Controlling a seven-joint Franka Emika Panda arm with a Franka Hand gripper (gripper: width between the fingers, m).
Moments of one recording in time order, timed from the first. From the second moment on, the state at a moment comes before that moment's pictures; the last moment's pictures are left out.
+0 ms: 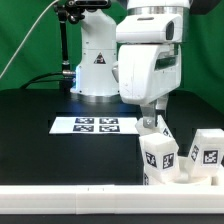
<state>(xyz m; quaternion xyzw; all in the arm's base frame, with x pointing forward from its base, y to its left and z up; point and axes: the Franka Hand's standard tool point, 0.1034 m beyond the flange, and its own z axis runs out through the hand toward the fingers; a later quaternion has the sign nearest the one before) 0.584 0.050 0.089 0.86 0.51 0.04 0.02</state>
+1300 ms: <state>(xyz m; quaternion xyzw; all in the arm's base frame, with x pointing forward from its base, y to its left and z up) 0.591 0.077 0.089 1.00 0.07 0.04 -0.01</state>
